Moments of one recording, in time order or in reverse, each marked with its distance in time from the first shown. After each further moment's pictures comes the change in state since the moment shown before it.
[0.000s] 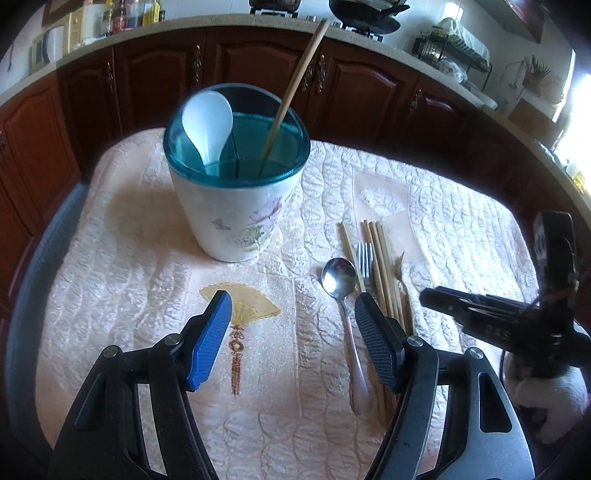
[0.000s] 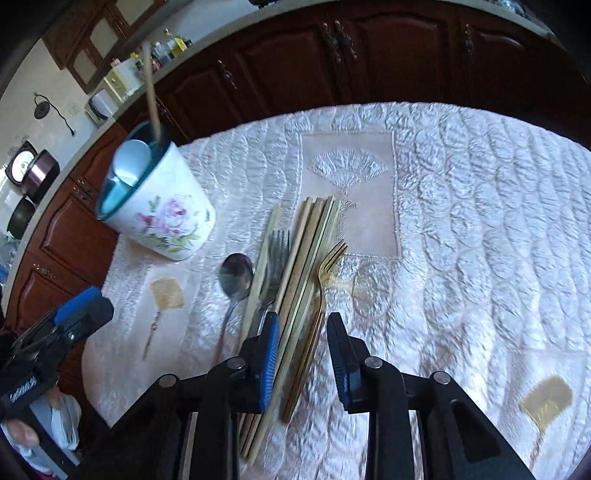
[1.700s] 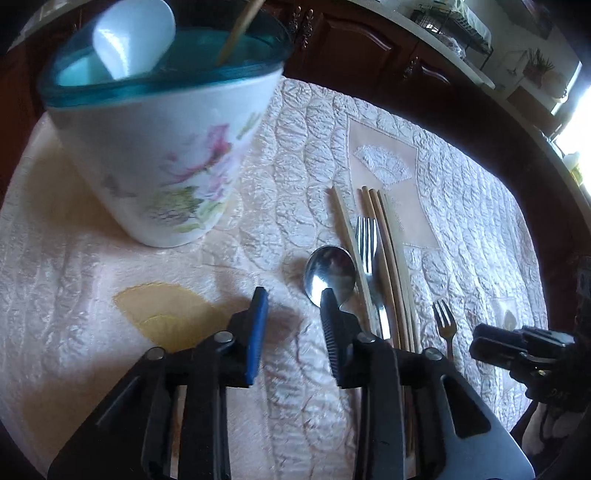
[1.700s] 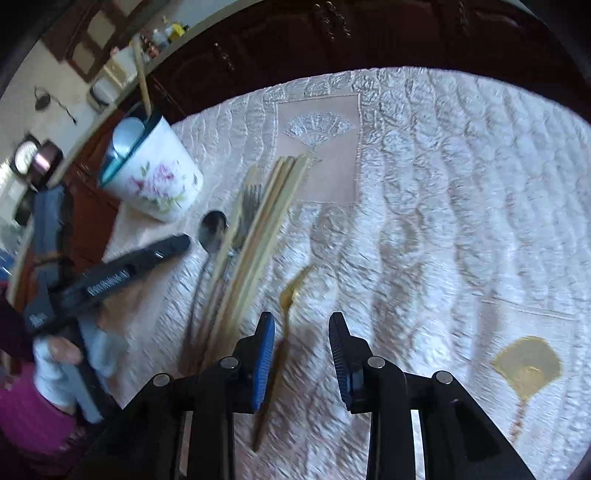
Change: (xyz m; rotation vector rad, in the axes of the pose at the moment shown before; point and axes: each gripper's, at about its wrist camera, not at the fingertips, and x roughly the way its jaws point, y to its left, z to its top) left arm 0.082 -0.003 0.003 -0.017 0.141 -0.102; right arm -0.023 -0.044 -0.027 0.022 0.088 0.121
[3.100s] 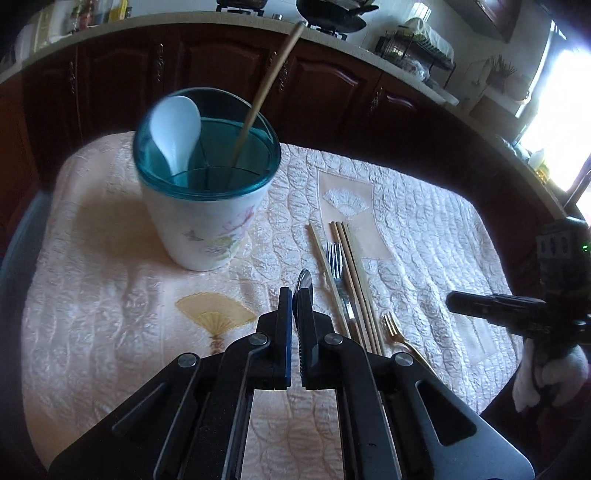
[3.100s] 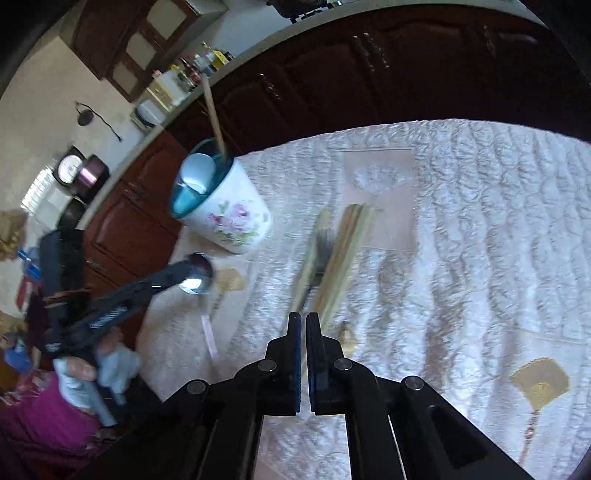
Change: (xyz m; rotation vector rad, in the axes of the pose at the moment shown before) left arm -0.102 0.009 -0.009 0.078 -0.124 -0.069; right arm -0.036 0.044 0.004 -0.056 -0.089 0.086
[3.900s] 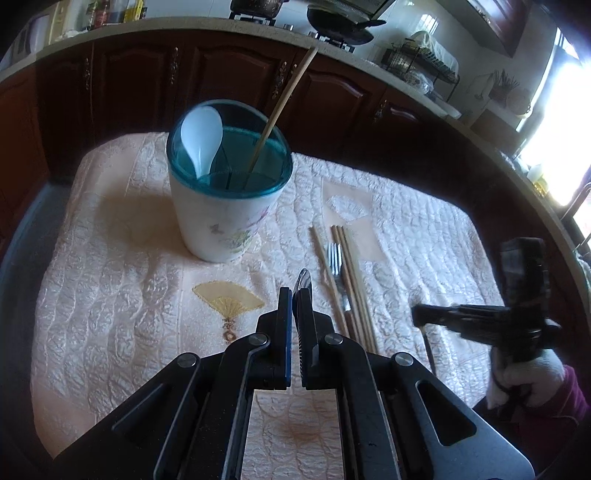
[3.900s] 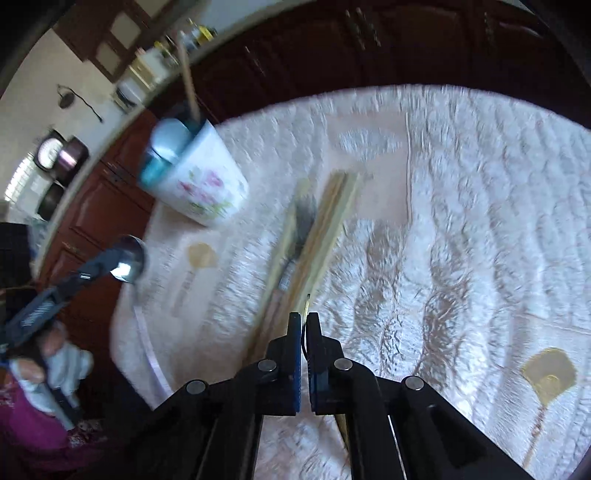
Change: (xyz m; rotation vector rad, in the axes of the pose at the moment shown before) left arm -0.037 0.003 -0.007 -0.035 -0.034 -0.003; right arm 0.007 0.001 0.000 -0.011 0.008 -0.036
